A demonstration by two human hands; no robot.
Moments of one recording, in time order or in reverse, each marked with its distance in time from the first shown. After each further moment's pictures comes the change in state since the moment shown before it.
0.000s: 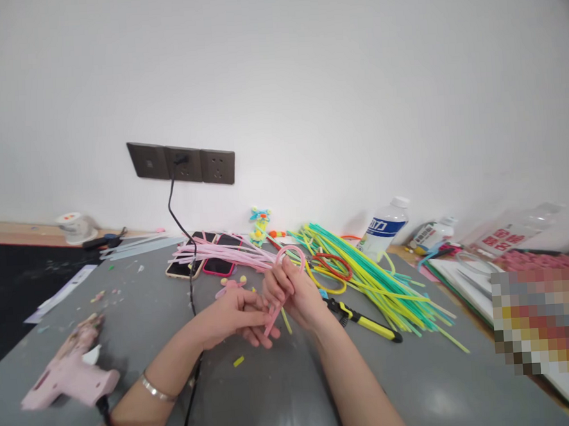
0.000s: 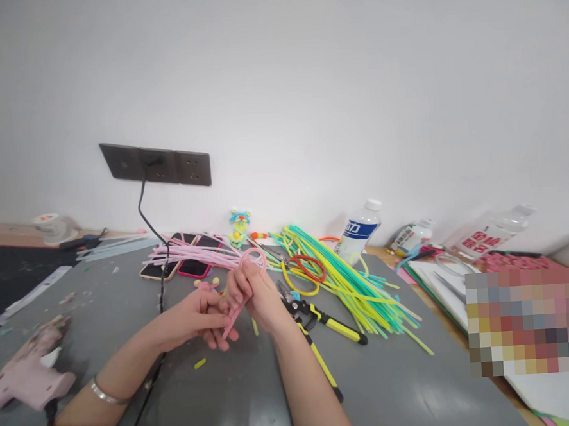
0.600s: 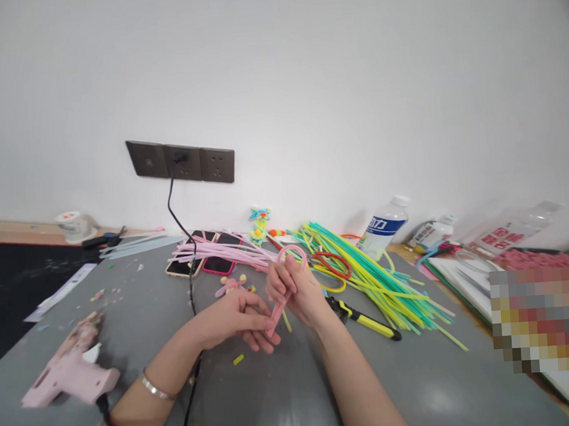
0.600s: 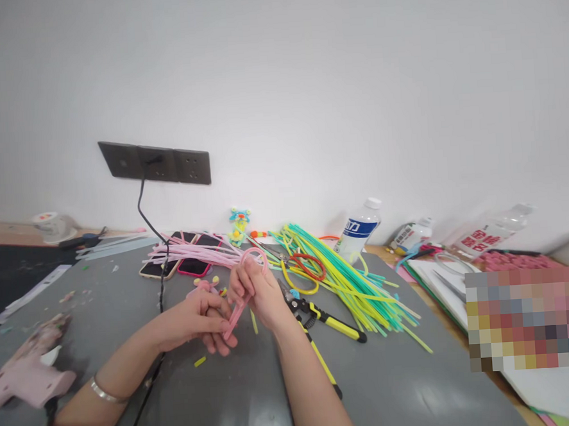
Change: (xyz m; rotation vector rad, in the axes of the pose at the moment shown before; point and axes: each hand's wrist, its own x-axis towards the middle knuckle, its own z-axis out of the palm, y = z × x) left_hand 0.000 -0.004 -0.002 0.001 -0.067 -0.030; right_hand -0.001 -0.001 -0.002 -0.064 0.039 -0.046
